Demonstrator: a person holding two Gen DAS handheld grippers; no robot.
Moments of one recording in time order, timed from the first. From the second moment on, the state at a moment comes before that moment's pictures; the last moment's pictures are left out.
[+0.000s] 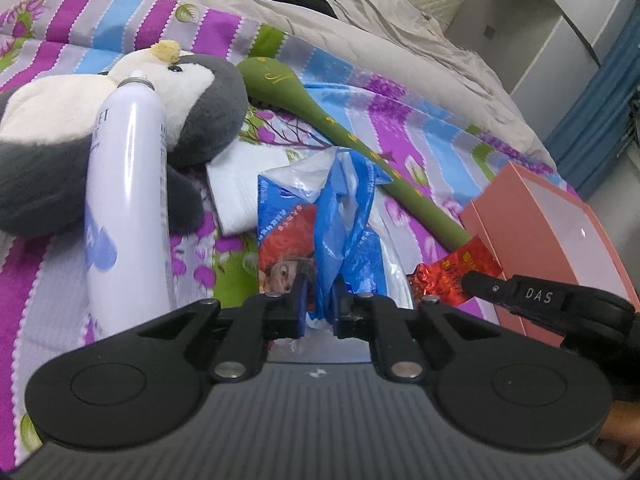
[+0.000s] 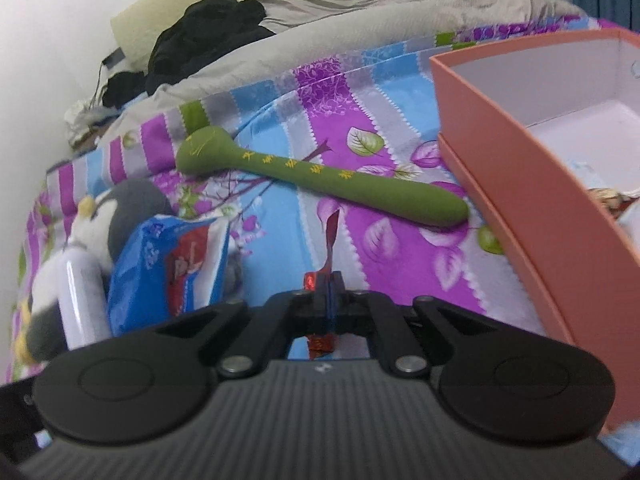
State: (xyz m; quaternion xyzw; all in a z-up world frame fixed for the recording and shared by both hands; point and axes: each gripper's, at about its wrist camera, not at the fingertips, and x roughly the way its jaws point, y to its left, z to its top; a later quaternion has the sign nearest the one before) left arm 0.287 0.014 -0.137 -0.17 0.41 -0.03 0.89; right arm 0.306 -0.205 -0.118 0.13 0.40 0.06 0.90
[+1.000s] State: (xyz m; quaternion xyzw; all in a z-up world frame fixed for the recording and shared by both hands) left arm 0.206 -0.053 -0.064 -0.10 0.43 -0.09 0.89; right arm 0.188 -0.227 -0.049 0.04 0.37 0.09 0.92
